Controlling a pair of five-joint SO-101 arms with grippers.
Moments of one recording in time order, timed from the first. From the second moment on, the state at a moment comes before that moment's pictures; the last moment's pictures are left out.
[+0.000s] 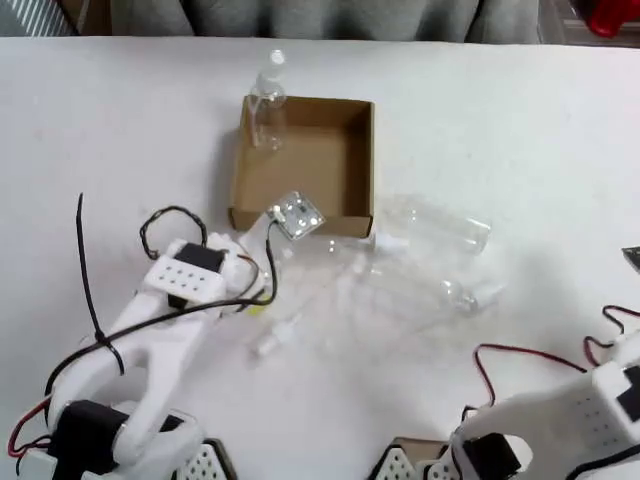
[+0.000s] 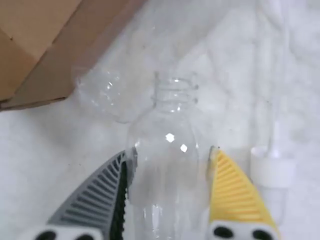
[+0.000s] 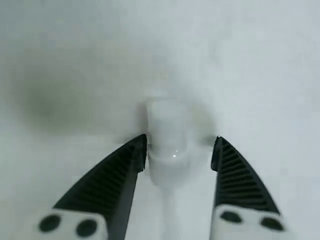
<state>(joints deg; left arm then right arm) 12.0 -18.0 52.3 47.8 -30.3 58.5 21.7 6.8 64.2 72.0</state>
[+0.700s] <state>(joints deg) 12.0 -25.2 50.9 54.7 -27.6 57.5 11.2 -13.6 96.8 59.7</state>
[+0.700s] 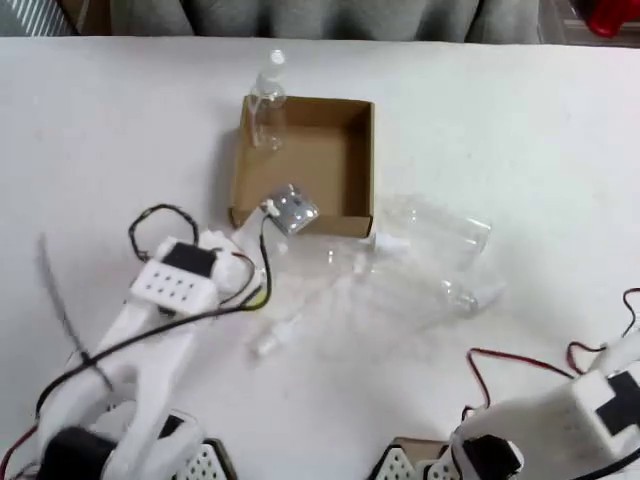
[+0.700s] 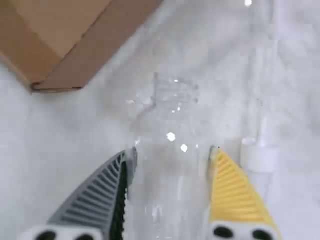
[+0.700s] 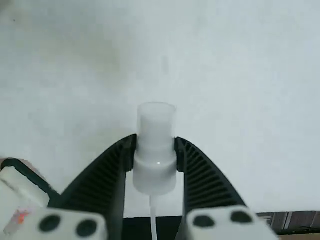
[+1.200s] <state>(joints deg) 11.9 -64.9 50.7 64.0 -8.9 35.8 -26.2 4.6 96.9 37.7</state>
